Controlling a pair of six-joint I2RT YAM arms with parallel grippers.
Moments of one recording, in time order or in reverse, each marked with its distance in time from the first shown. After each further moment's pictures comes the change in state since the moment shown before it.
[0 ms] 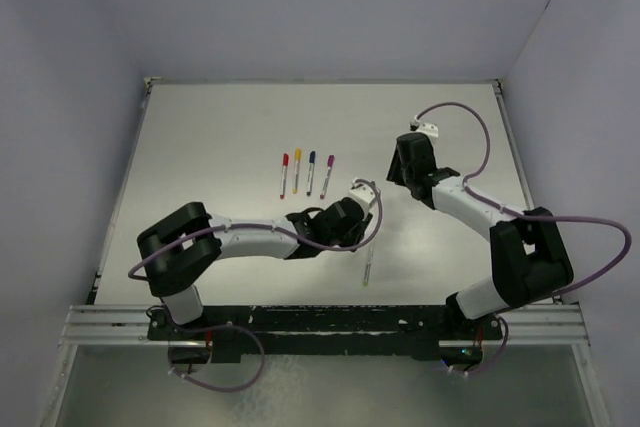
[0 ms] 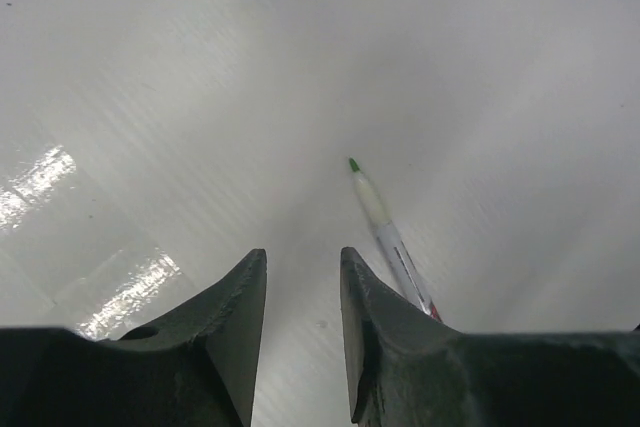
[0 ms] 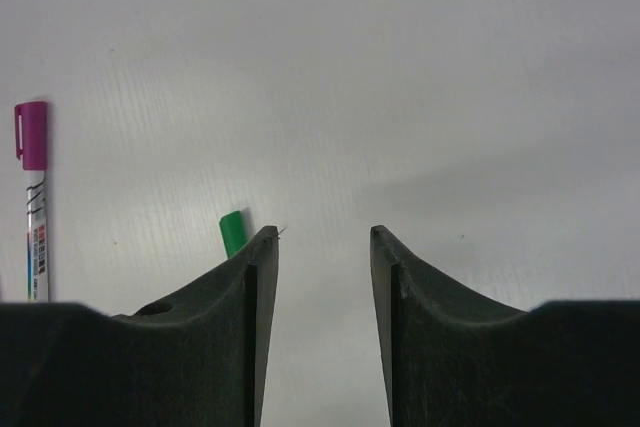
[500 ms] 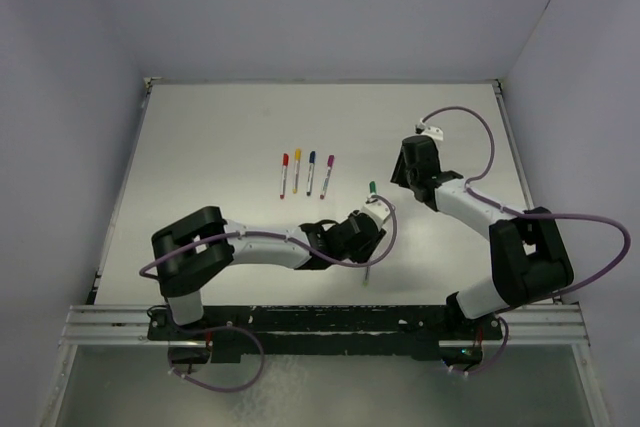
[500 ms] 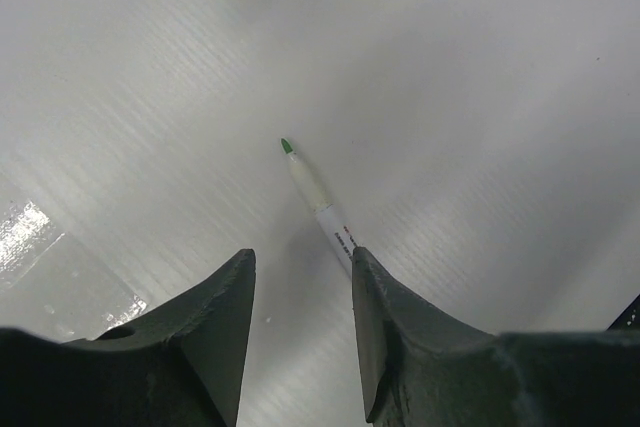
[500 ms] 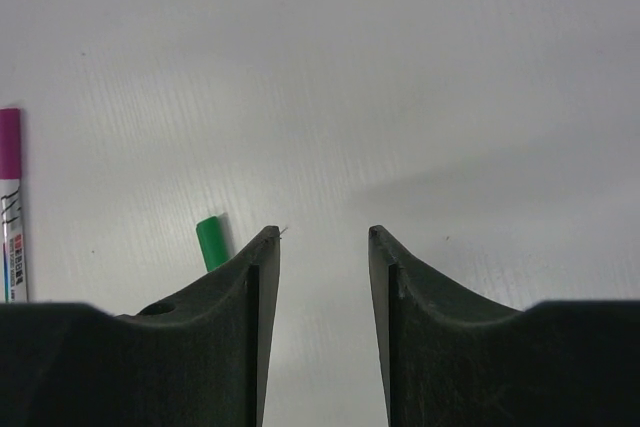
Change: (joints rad) left arm -0.139 0.056 0.040 -0.024 -0.057 0.023; right arm -0.048 0.006 -0.034 0.038 -0.025 0.003
